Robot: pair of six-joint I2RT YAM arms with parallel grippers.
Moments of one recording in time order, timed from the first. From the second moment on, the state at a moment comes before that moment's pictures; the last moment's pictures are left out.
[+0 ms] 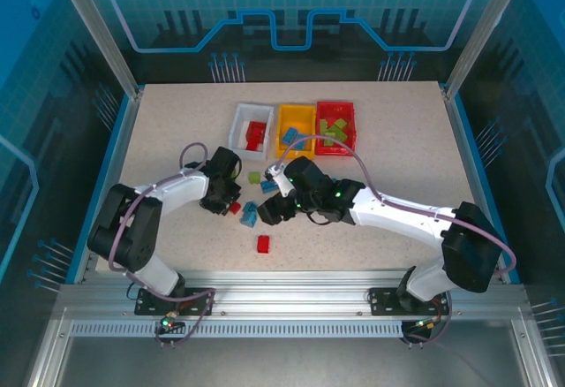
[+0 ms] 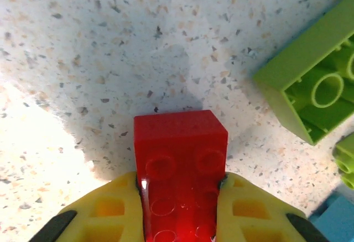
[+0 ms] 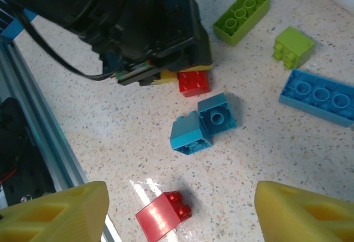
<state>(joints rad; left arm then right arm) -0.34 1.56 0.85 -0.58 -0.02 -1.36 0.93 1.47 1.02 -0.29 -0.15 0.30</state>
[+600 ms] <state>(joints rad) -0.34 1.93 1.66 -0.77 -0.19 -0.68 0.76 1.43 1.02 -0.07 0.03 0.53</state>
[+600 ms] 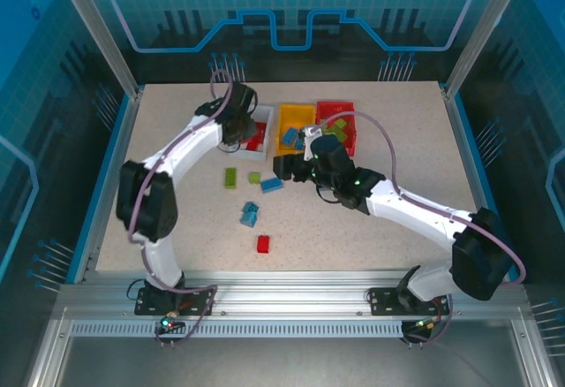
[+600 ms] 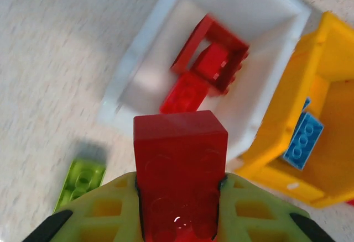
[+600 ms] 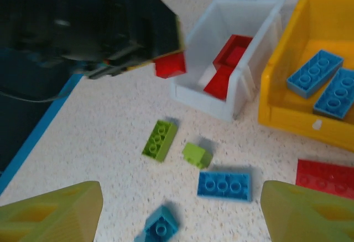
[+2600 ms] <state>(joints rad) -0.83 1.26 0.84 -0.20 -0.01 -0.56 0.48 1.85 1.24 -0.69 0.04 1.46</state>
